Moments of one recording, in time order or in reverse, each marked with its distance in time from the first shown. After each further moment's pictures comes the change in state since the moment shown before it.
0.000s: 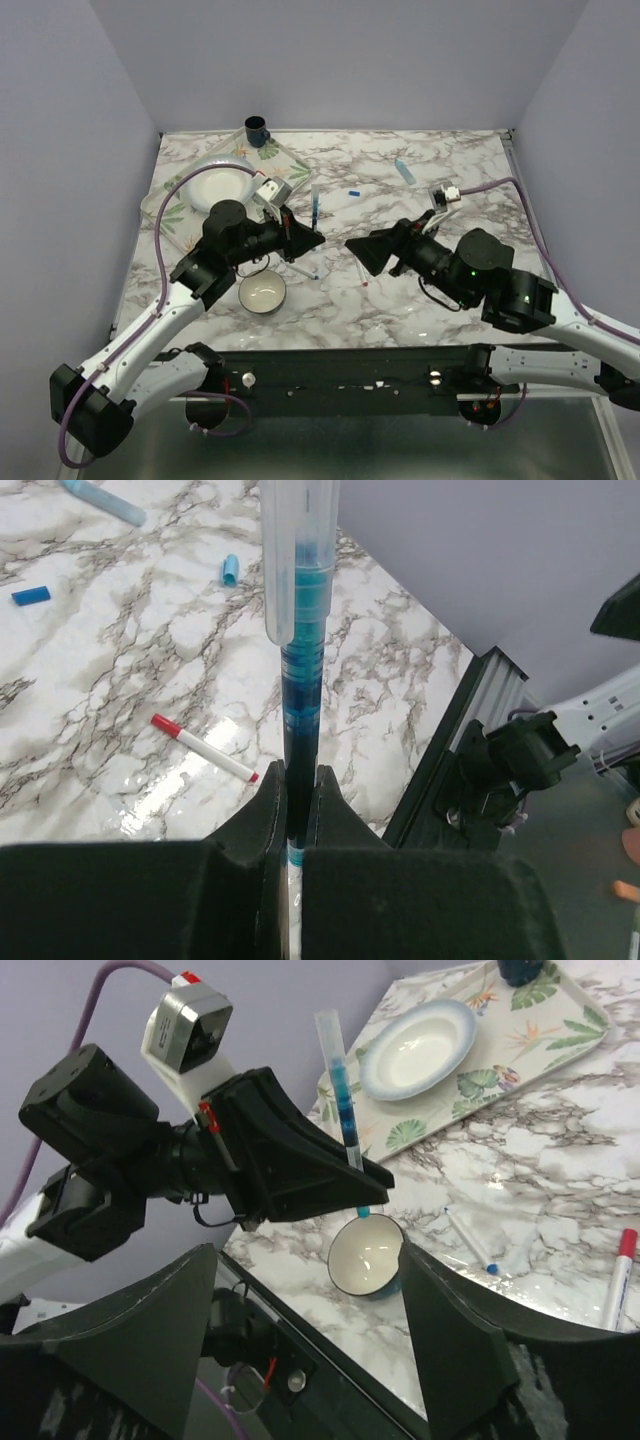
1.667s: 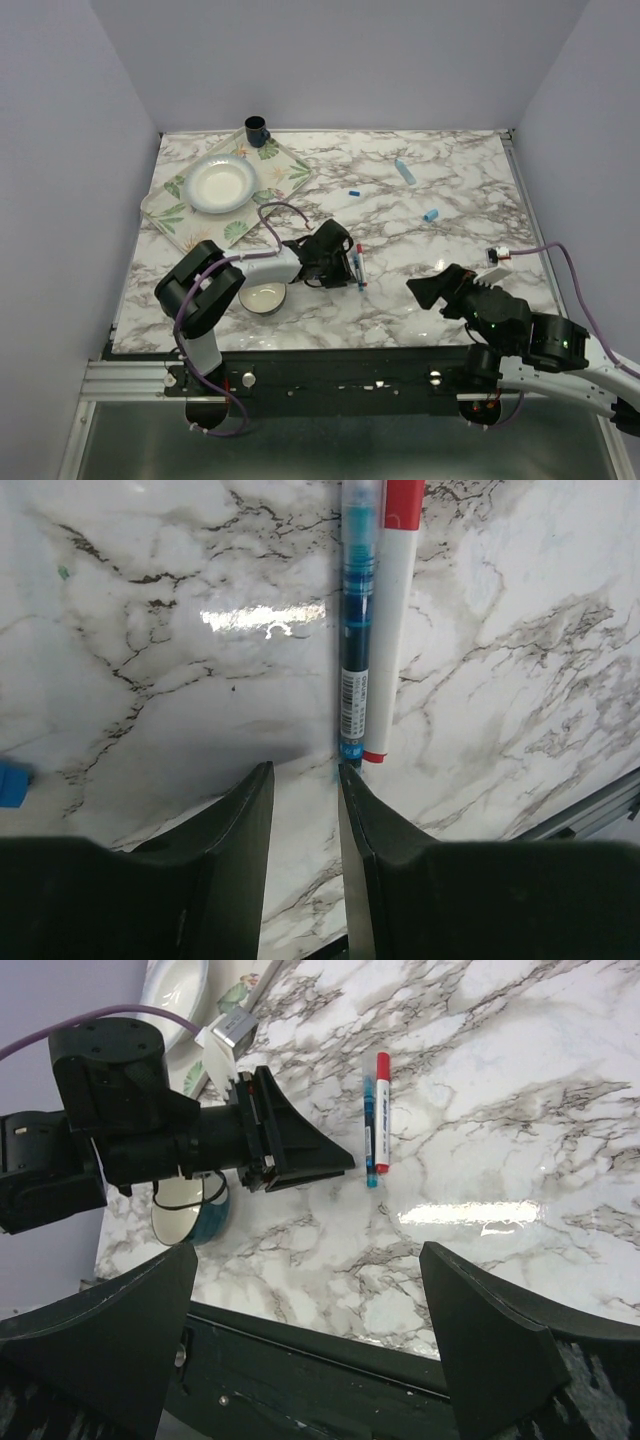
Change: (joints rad) left arm -0.254 0.811 0.131 -0.087 -0.425 -0.671; right arm 0.000 -0.550 -0.441 -0.500 0.271 0.400
